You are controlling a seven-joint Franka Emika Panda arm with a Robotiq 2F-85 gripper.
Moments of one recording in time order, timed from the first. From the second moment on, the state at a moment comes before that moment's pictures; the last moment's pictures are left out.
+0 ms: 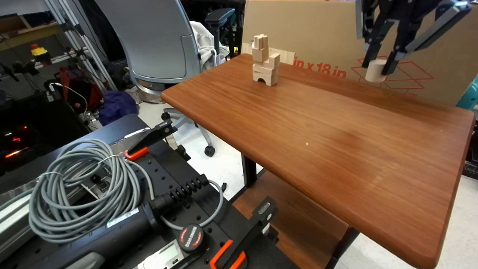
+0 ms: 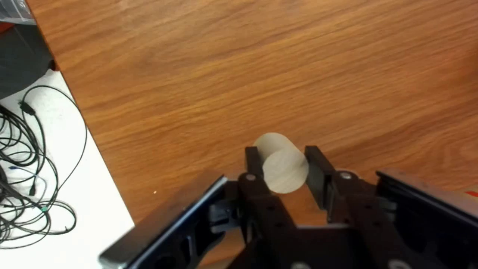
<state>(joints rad) -0.12 0.61 -0.06 -1.70 0.03 2.24 0.08</state>
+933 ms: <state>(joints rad) -0.08 0.76 -0.03 -1.49 0.03 2.12 0.06</state>
